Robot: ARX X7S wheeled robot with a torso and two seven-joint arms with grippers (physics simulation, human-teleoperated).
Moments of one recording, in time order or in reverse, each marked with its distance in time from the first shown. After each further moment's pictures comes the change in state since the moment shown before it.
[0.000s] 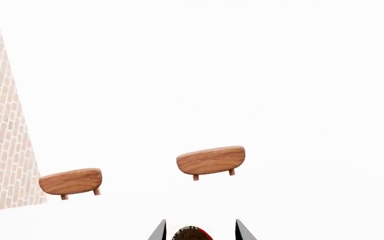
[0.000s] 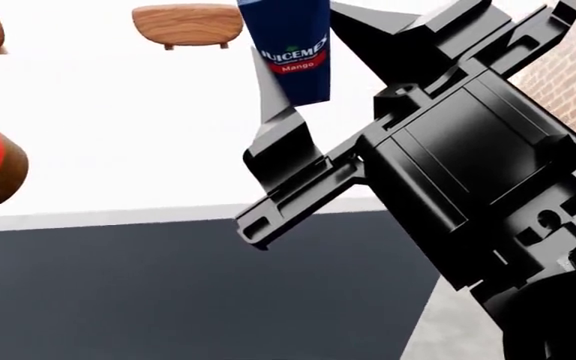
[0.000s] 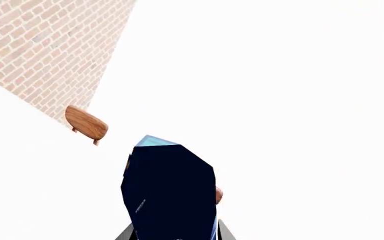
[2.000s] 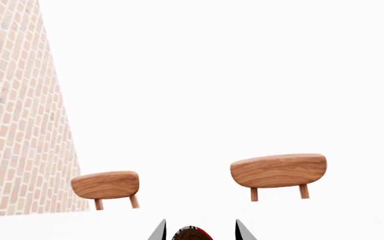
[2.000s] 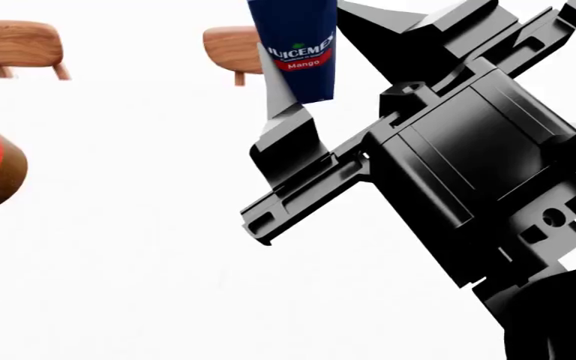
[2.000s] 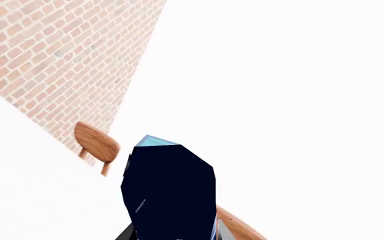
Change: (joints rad) left arm 0.009 -0.008 -0.002 -0.002 0.007 0.001 0.009; right arm -0.030 0.006 0.029 -0.001 -0.009 0.008 0.003
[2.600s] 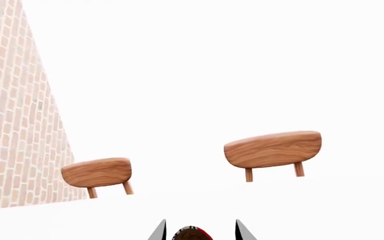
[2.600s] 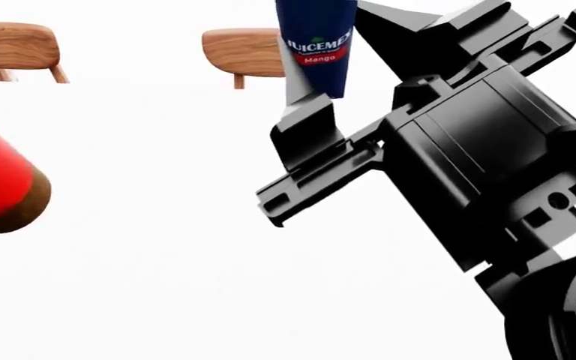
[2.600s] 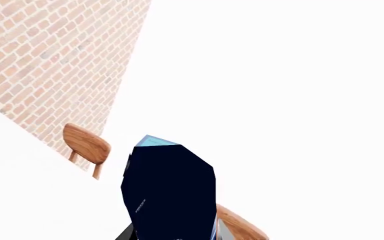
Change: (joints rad) left arm 0.081 -0.005 0.028 0.032 0.039 0.014 0.035; right arm -0.049 0.028 0.011 0.017 -0.025 -0.024 -0.008
